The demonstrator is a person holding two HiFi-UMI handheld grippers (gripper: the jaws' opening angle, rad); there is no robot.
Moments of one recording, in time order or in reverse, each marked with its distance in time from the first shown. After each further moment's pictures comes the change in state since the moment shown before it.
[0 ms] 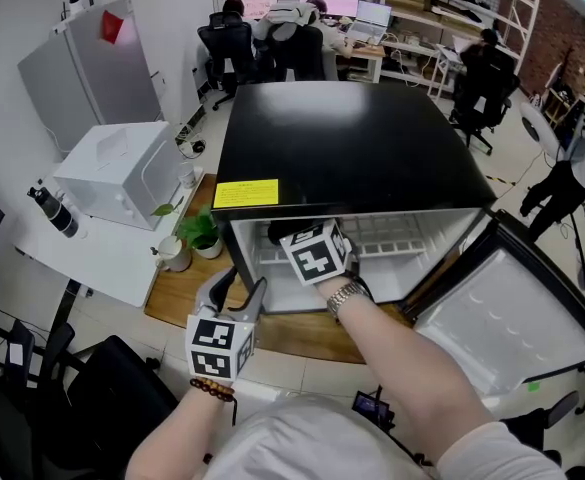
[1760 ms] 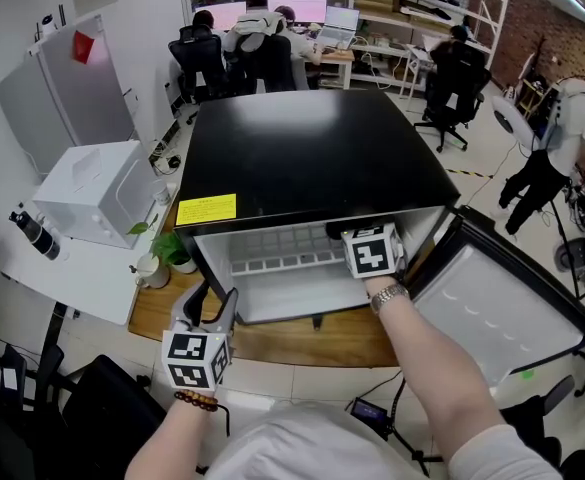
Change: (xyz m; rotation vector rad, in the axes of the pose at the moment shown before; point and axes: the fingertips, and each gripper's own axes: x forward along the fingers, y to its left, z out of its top) left arm 0.000 0.001 0.000 -0.030 -0.012 0.022; right arm -0.076 -0.175 -0.080 0.148 0.083 -0.318
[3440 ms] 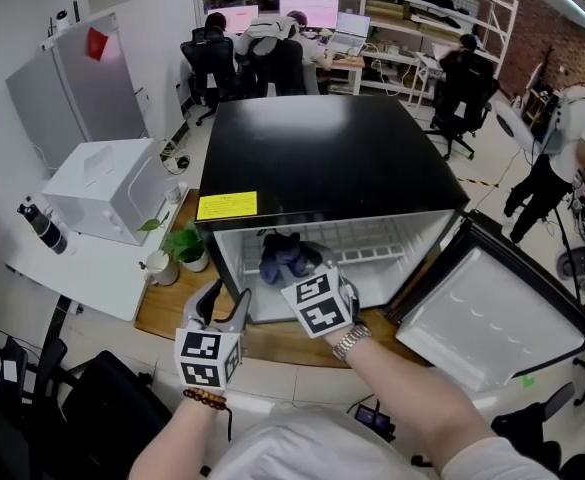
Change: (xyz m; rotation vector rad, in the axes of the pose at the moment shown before) left arm -0.007 -0.003 0.000 0.015 -0.016 -0.014; right arm -0.060 0.194 0.025 -0.157 -0.177 0.364
